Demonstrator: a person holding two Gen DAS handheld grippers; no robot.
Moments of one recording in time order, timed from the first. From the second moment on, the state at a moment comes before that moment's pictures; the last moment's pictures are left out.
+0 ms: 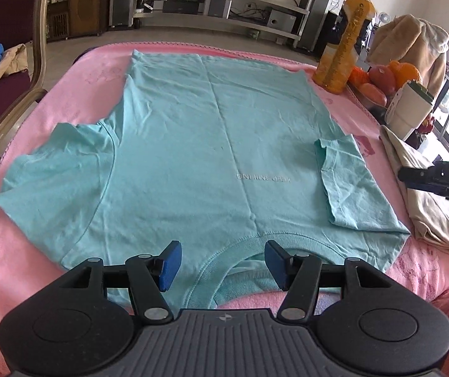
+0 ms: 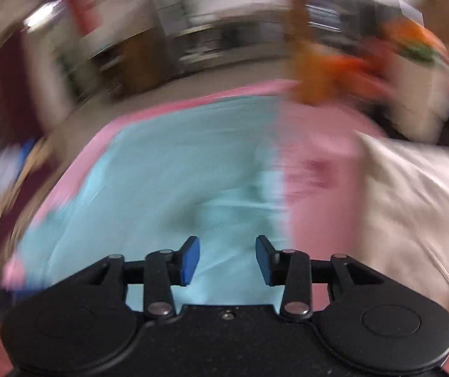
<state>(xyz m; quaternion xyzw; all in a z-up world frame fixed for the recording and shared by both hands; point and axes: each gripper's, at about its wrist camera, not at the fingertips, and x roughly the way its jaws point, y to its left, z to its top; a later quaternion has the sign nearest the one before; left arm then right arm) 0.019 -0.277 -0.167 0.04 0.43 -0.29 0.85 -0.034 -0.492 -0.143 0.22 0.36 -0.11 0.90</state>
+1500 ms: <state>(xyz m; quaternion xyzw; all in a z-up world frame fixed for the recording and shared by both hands) 0.042 -0.254 -0.182 0.07 0.44 -0.19 0.88 0.017 -0.514 -0.175 0.40 0.37 -0.18 0.82</state>
